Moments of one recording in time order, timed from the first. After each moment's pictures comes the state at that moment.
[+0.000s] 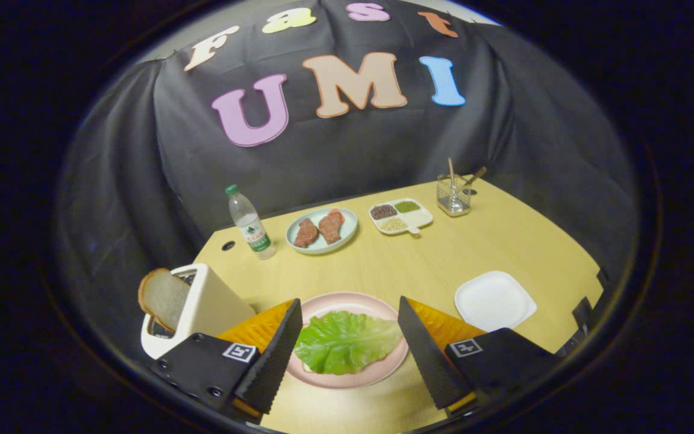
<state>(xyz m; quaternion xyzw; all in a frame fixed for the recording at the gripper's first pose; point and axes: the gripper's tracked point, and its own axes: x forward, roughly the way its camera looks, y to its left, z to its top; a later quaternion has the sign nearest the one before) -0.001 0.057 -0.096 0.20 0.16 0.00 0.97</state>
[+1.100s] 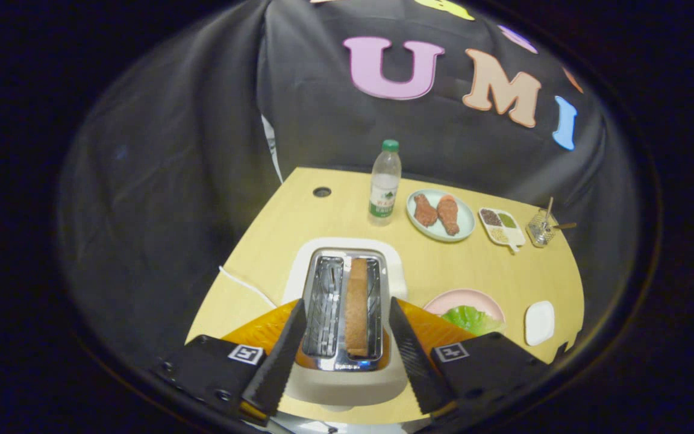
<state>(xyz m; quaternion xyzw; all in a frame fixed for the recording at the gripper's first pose) -0.004 0.308 -0.065 0.01 0.28 0.13 0.95</state>
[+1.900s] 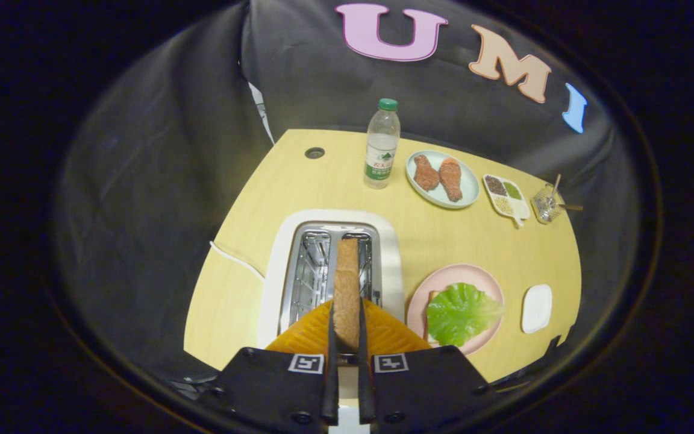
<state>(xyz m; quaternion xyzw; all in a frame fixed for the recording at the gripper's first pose) -0.002 0.285 -0.076 0.03 0.38 0.14 0.91</state>
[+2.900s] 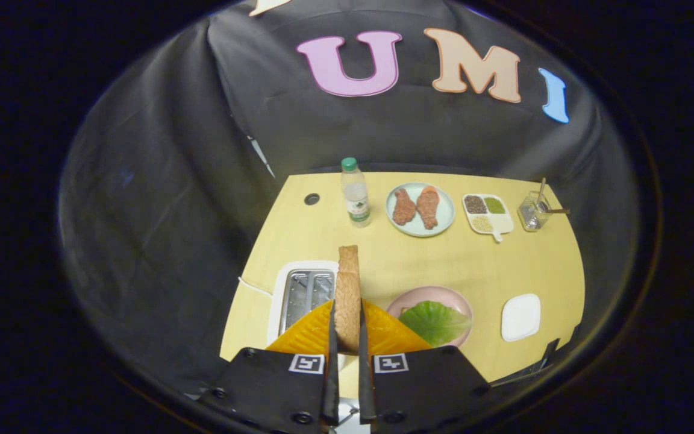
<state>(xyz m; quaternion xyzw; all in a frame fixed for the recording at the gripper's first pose) 0.006 0.168 0.016 0.11 0.34 0.15 0.92</state>
